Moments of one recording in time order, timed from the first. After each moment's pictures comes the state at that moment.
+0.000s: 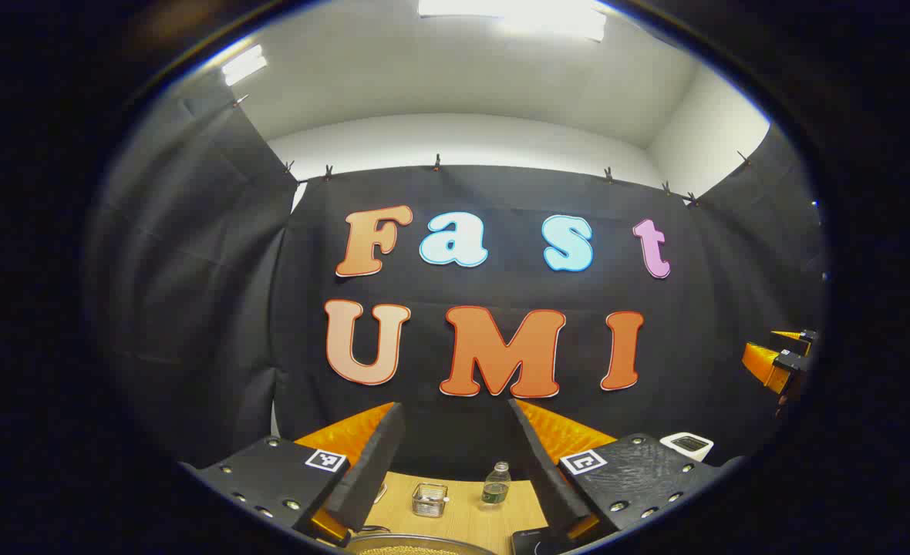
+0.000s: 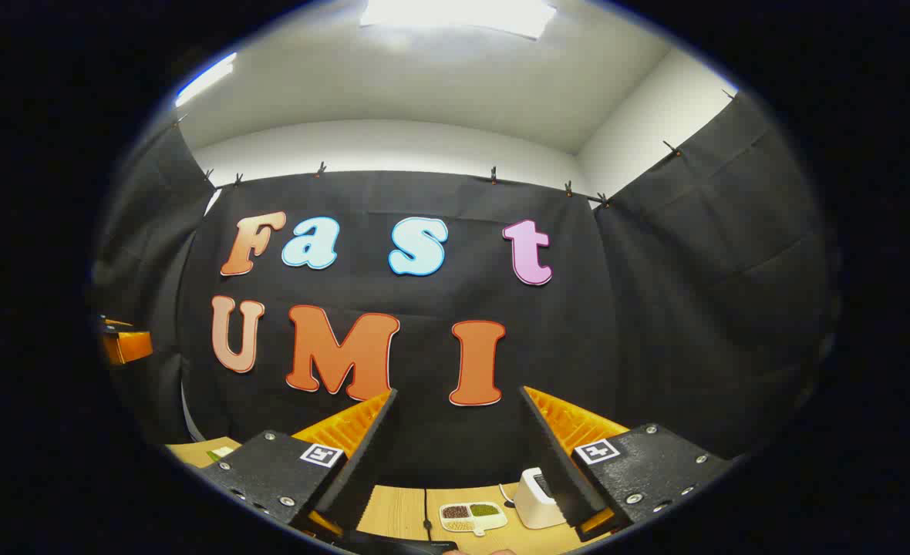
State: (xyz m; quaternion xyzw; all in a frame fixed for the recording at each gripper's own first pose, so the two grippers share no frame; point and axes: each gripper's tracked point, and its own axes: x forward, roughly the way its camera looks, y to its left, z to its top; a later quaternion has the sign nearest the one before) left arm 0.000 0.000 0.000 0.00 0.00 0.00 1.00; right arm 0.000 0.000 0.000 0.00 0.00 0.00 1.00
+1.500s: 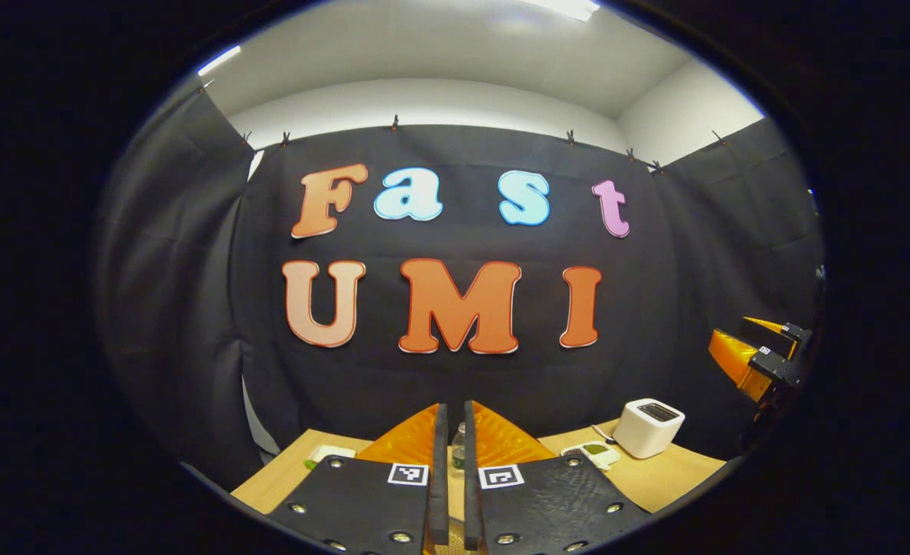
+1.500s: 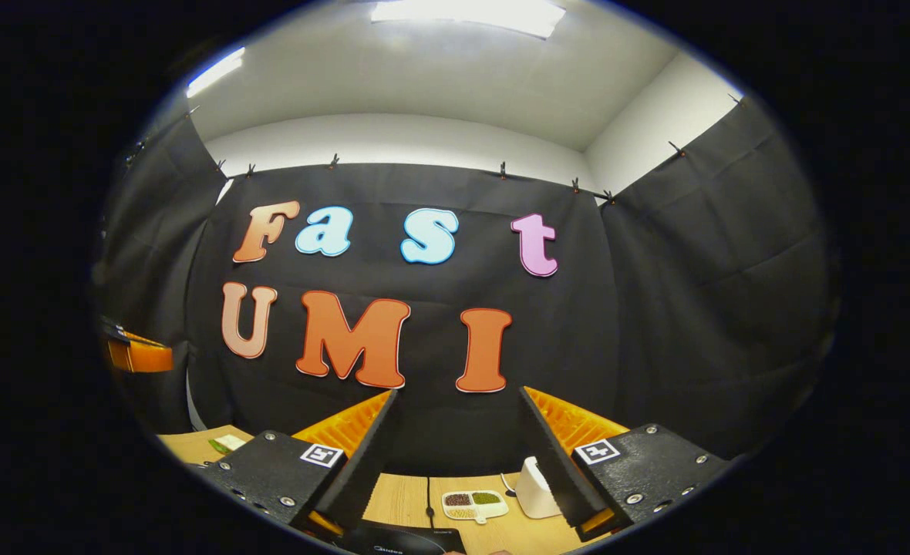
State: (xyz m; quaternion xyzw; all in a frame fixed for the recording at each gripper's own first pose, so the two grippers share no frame) left arm -0.017 -0.043 -0.069 -0.01 0.13 -0.10 0.99; right arm -0.035 0.015 -0.019 -0.02 0.01 -0.01 1.00
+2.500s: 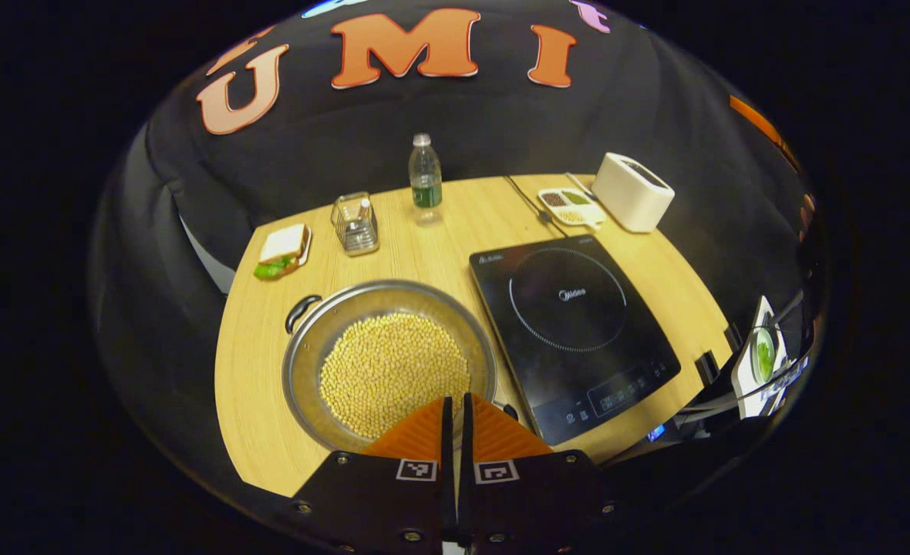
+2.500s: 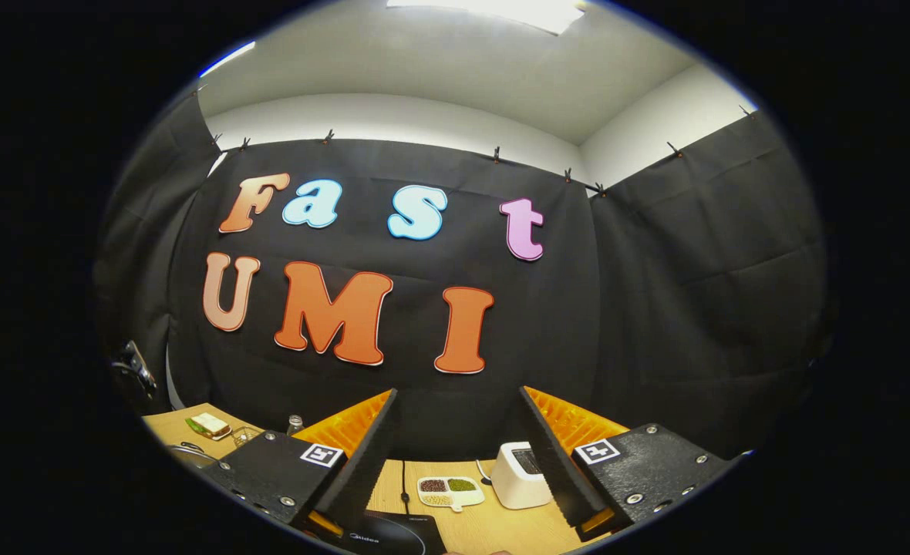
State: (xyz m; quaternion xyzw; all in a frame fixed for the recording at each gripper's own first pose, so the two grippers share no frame) left arm -0.181 -0.022 -0.312 0.08 0.59 -0.16 0.79; right arm -0.035 -0.004 -0.050 -0.05 0.05 -0.04 1.00
